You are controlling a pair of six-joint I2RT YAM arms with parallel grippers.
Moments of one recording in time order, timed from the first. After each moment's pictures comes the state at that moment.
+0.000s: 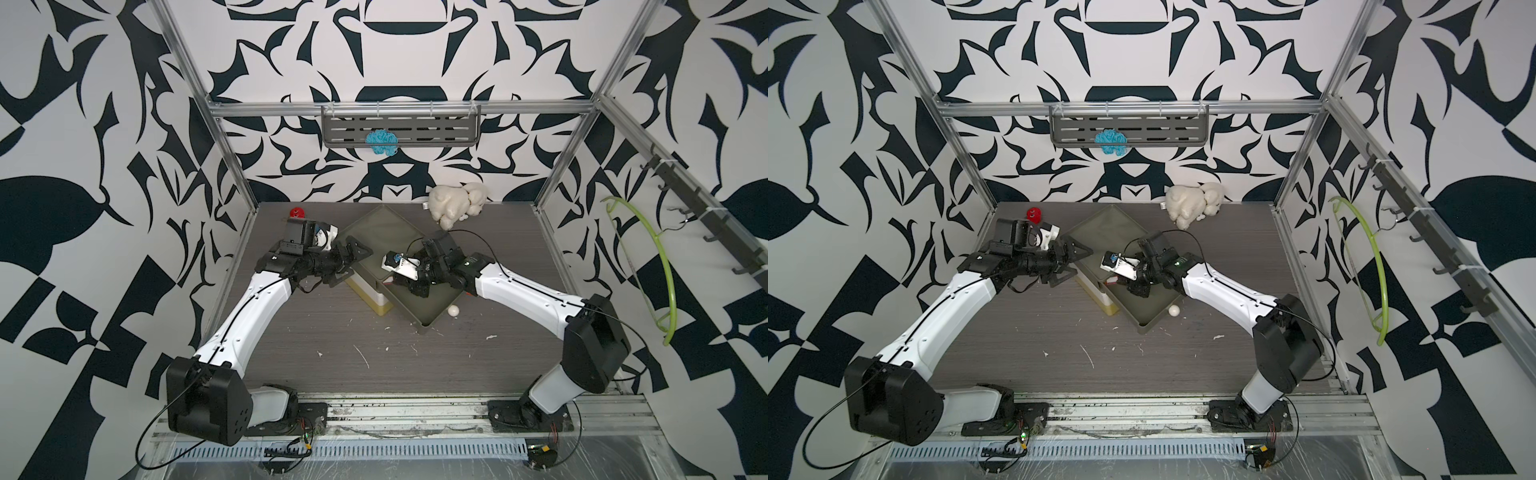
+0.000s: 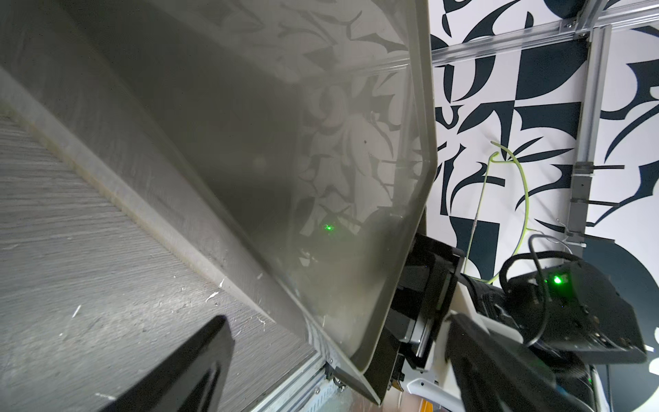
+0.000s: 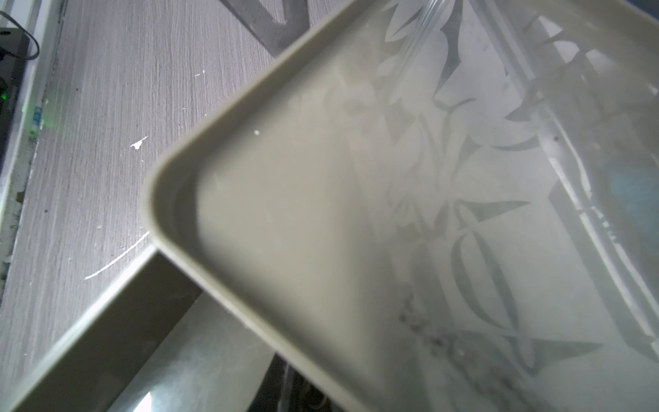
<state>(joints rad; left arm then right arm) -0.25 1.31 1.12 -0.59 0.71 -0.79 0.68 1.61 1.22 -0.38 -0.40 -0.61</state>
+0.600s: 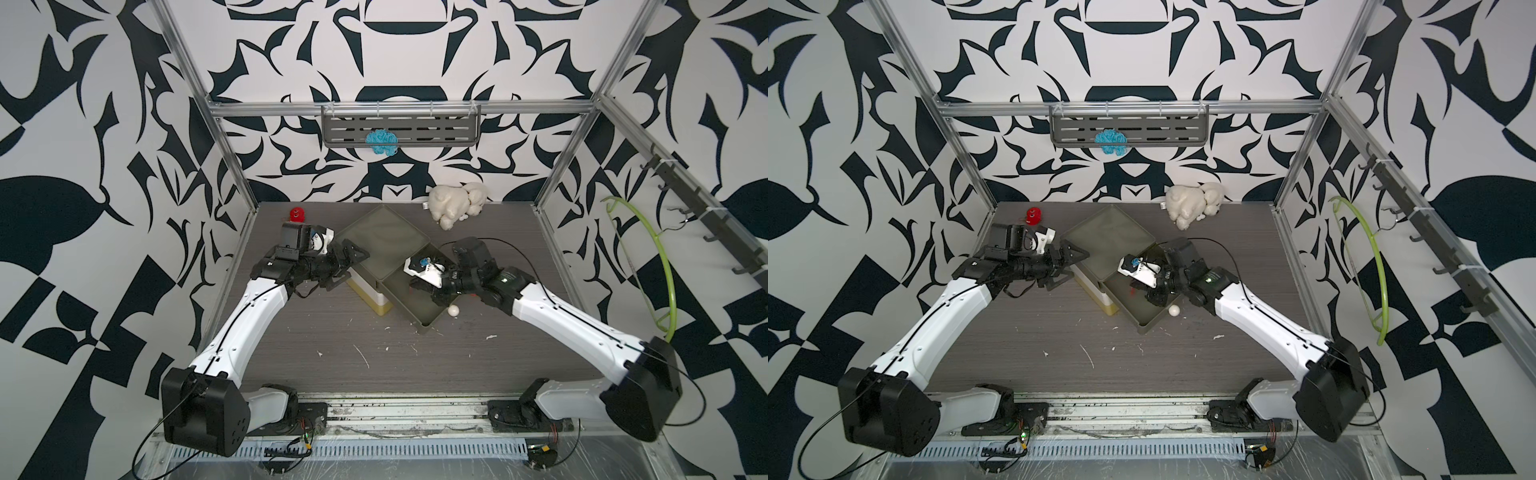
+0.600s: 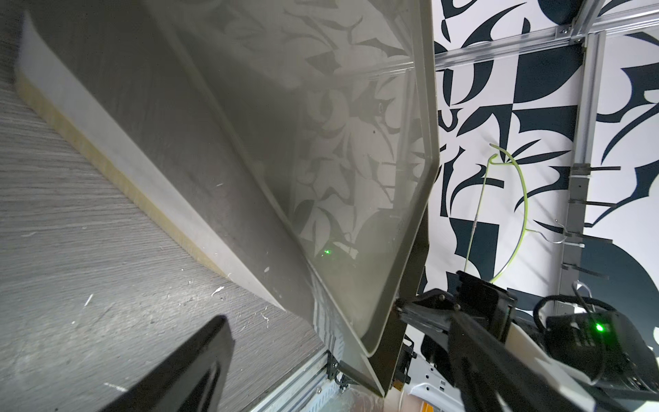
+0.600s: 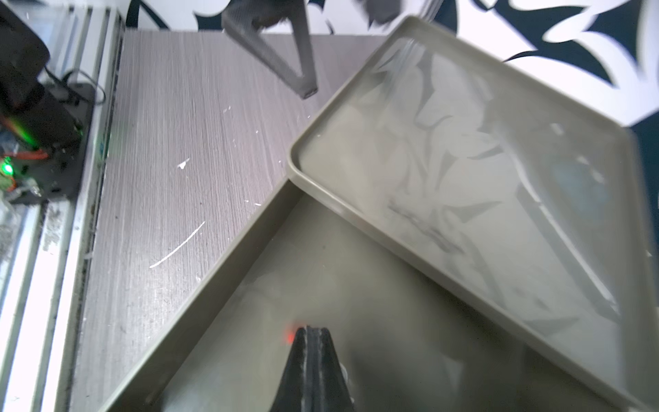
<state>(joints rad) -0.23 1.26 1.07 -0.58 0.71 -0.79 0.62 1.27 1.04 -0.42 -0.45 -0.50</state>
